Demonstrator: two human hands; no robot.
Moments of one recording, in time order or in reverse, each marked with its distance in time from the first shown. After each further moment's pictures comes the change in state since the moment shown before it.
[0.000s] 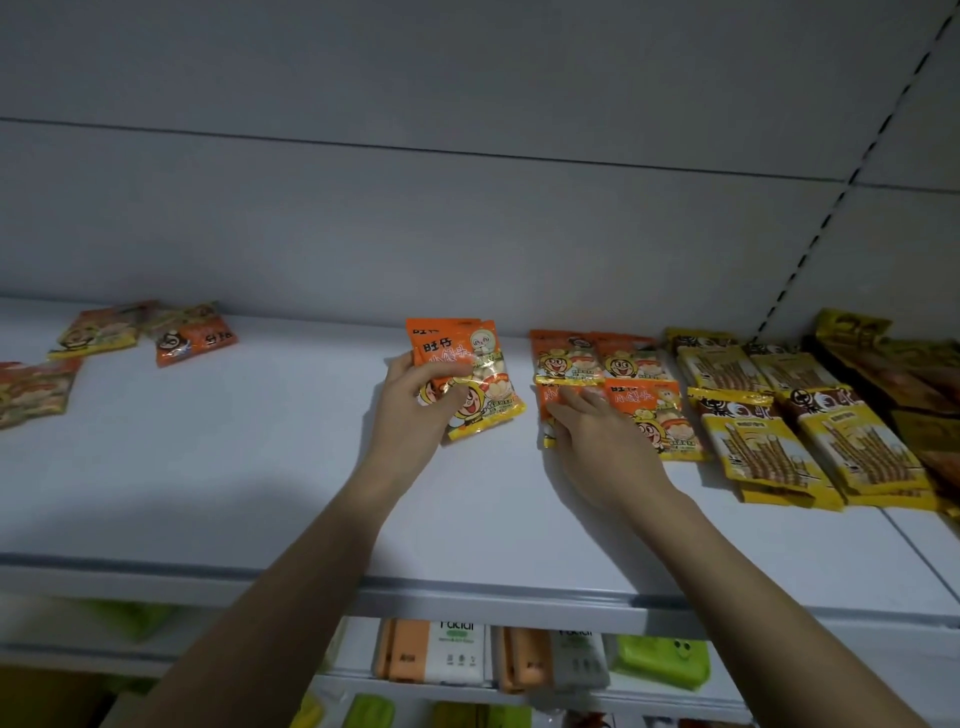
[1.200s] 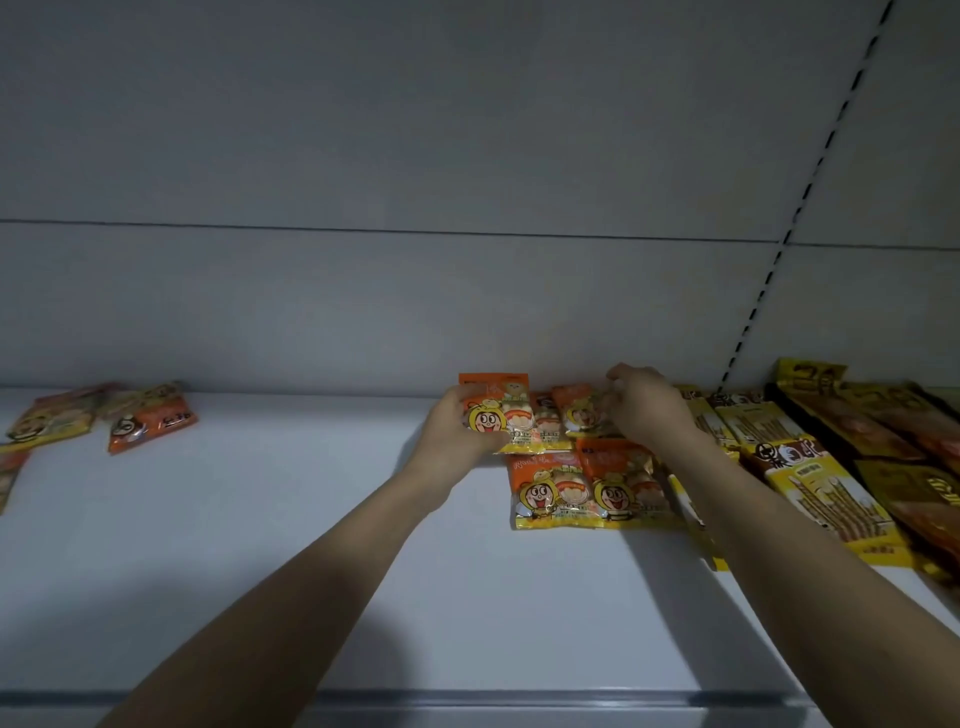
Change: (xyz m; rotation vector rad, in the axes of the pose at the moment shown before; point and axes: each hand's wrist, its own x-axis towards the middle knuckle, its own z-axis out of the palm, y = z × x) left_hand 0.055 0.015 0.069 -0.065 -0.223 -0.216; right_hand 0.080 0.103 -0.055 0.171 0.165 0.336
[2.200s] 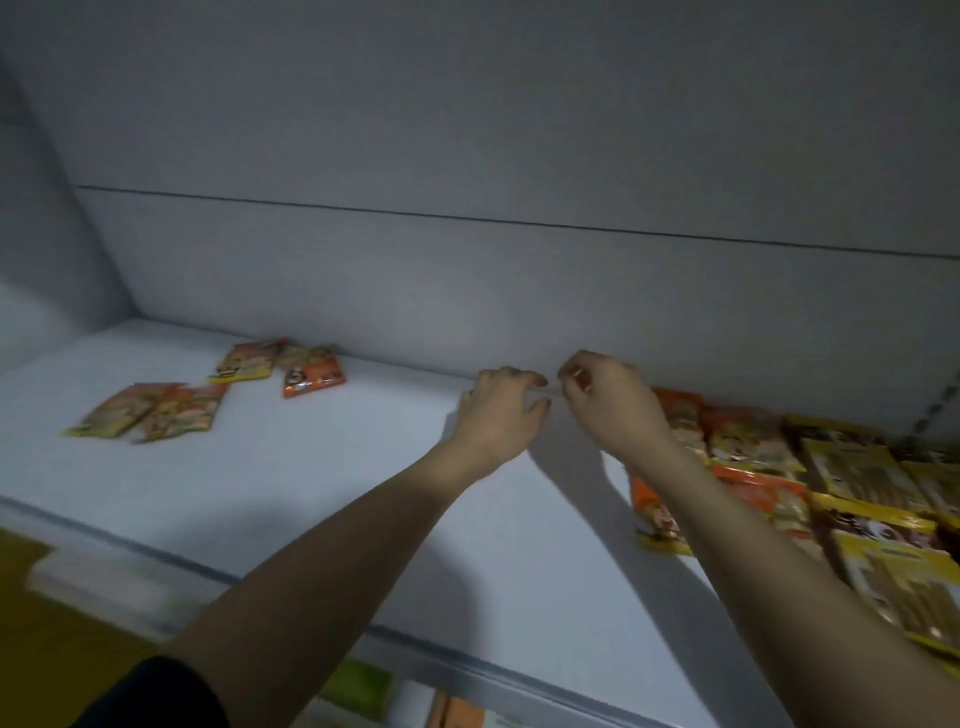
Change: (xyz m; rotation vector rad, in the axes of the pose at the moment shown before) left_hand 0.006 0.010 -0.073 1.041 0.211 0.228; right_hand -0.021 -0.151 0.035 0.344 -0.006 -0.385
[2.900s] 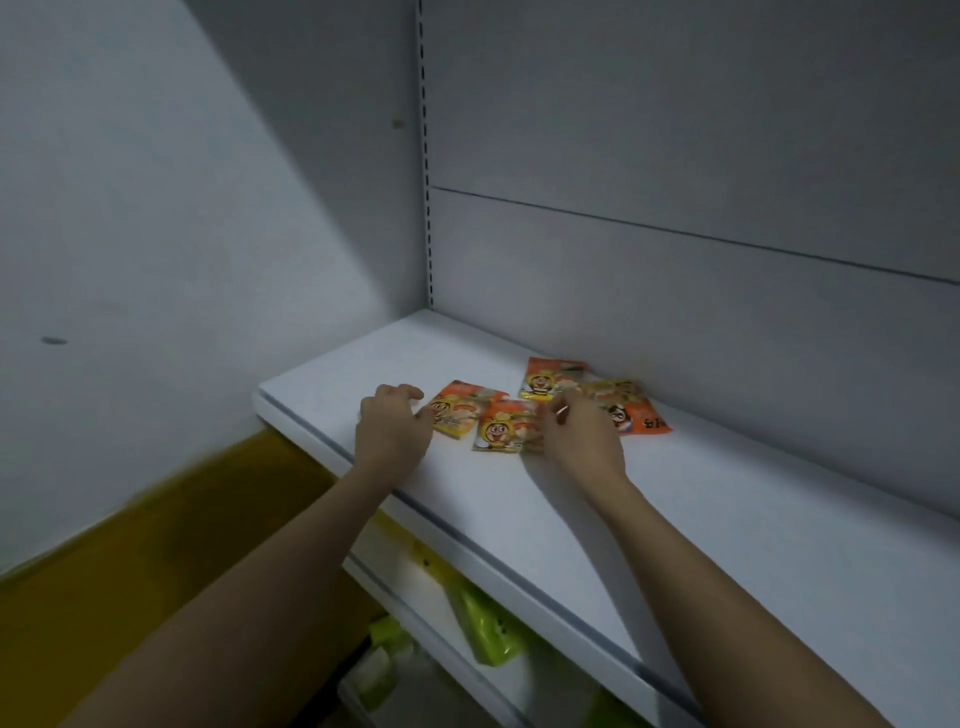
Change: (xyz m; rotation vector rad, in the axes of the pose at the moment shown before) left_hand -0.144 -0.387 -0.228 0.033 0.428 -0.682; right_hand 0.036 -0.308 0.289 0.212 -0.195 -0.055
